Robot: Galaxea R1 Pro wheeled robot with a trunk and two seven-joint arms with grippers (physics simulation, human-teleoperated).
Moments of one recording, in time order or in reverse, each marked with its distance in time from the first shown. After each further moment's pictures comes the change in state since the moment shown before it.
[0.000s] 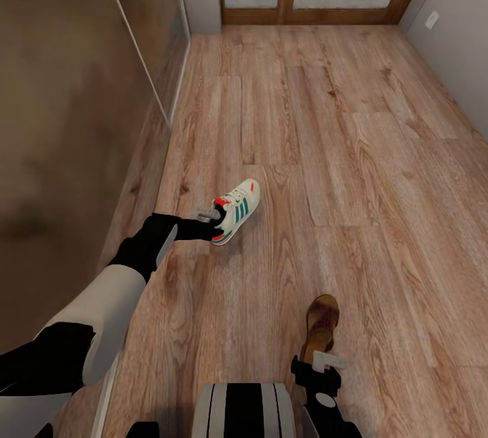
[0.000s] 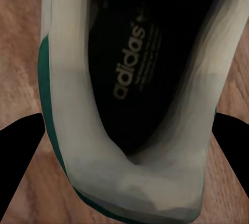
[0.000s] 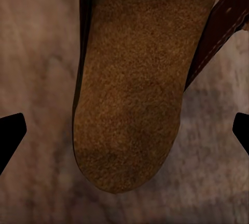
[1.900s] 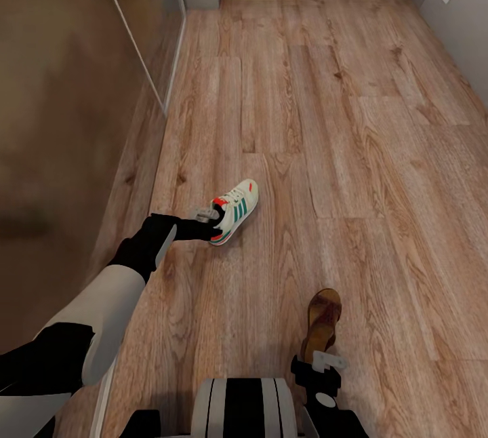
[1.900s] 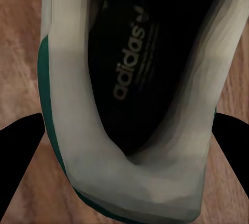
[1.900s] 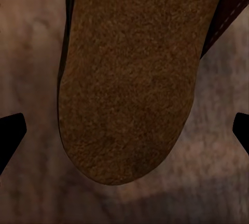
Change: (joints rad) left arm 0.001 0.003 0.004 0.001 0.000 -0.002 0.009; right arm 0.000 0.000 0.000 0.000 0.000 0.001 0.000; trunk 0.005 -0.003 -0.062
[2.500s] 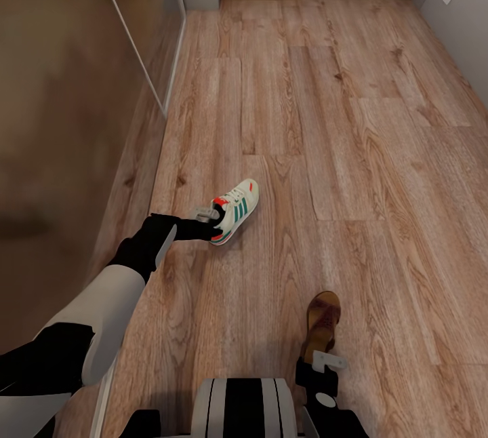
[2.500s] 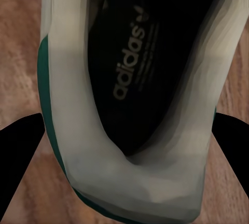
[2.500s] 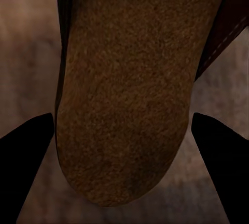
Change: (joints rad) left arm 0.000 0.000 -0.001 -0.001 0.001 -0.001 -0.006; right arm 0.000 0.000 -0.001 0.000 0.003 0.000 0.000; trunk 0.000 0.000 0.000
